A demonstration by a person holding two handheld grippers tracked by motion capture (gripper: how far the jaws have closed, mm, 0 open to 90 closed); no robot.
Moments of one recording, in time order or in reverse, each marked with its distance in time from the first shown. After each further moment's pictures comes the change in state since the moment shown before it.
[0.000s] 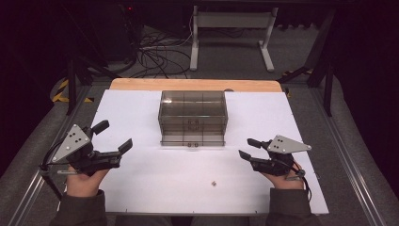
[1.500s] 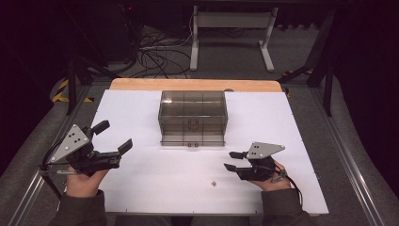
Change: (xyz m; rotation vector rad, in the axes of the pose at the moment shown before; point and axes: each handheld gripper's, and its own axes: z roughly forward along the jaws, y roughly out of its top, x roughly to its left) left arm 0.000 0.000 0.000 -0.007 -0.013 -0.006; right arm 0.021 -0.011 0.038 0.155 0.193 -0.064
